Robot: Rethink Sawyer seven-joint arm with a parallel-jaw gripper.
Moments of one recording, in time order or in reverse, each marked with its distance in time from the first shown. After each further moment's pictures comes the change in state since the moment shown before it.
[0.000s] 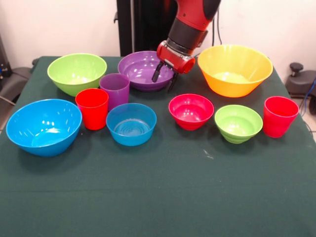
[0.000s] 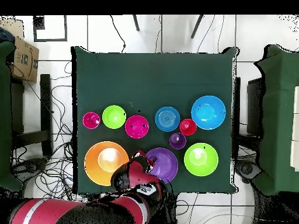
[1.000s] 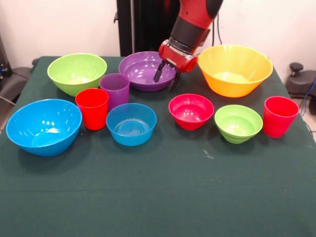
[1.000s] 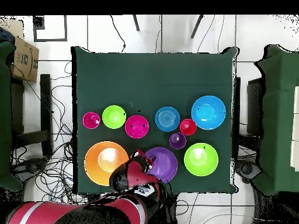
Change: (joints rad) arm 0.011 -0.011 -0.004 0.000 0.000 0.000 0.000
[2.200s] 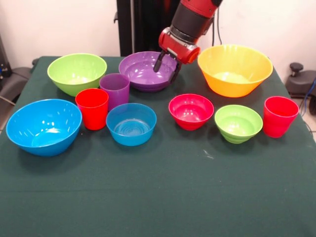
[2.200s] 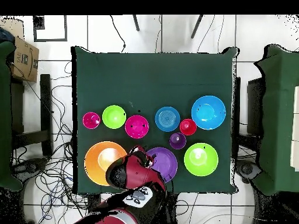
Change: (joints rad) arm 0.039 -0.104 -0.059 -0.044 -0.001 0.216 -0.043
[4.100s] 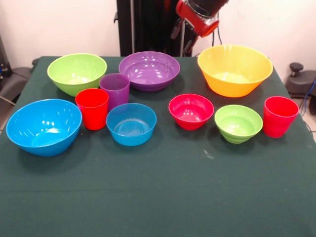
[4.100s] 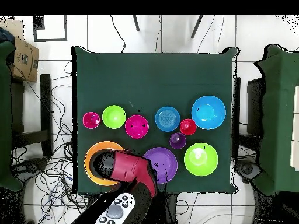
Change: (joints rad) arm 0.127 -0.117 -0.122 -0.143 -0.001 0.639 0.000
